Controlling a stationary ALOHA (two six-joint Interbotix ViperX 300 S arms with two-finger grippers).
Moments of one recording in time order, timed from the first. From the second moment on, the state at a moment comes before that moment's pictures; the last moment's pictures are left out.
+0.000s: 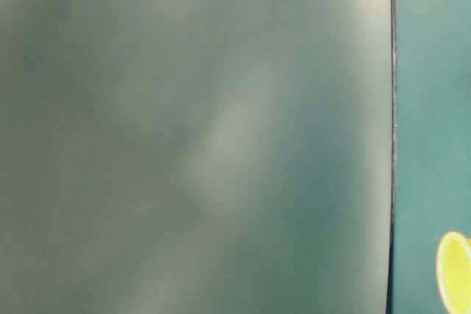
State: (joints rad) left arm 0.00 -0.97 1.19 0.00 -0.29 0.00; right arm 0.00 -0.97 1.17 0.00 -0.29 0.00
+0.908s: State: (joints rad) left arm 0.00 -1.03 1.17 0.00 -0.15 -0.03; right arm -0.03 -0.66 1.08 0.06 -0.21 0.05
